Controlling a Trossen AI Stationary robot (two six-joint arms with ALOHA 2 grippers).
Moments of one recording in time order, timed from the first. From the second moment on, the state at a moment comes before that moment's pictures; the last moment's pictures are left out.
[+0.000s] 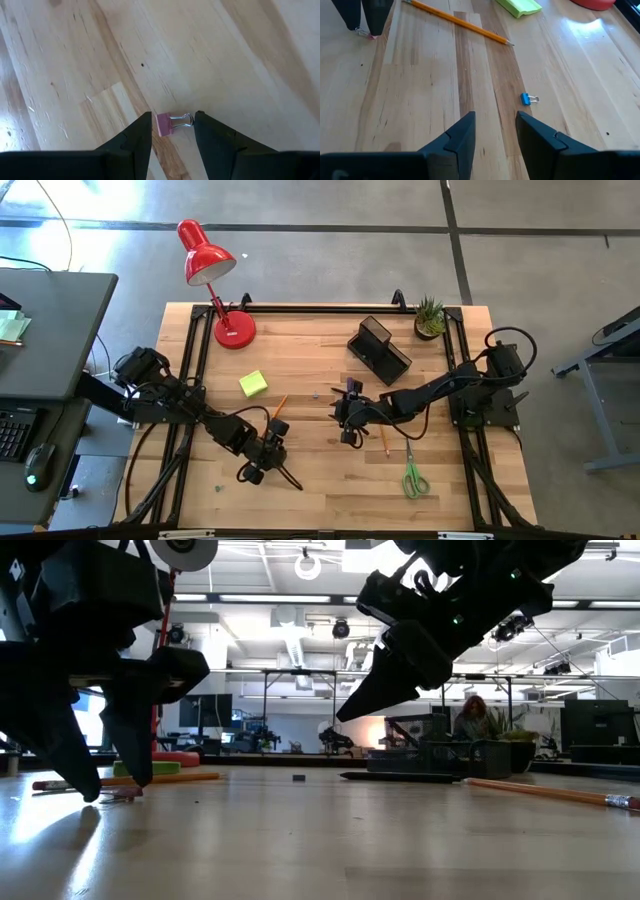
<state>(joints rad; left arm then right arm) -0.43 1.68 0.77 -0.18 -0.20 0.03 0.23 1.74 0.87 0.17 0.38 0.07</state>
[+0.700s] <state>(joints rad) -0.43 1.67 0.77 -0.18 -0.20 0.20 0.23 1.74 0.87 0.17 0.38 0.06</state>
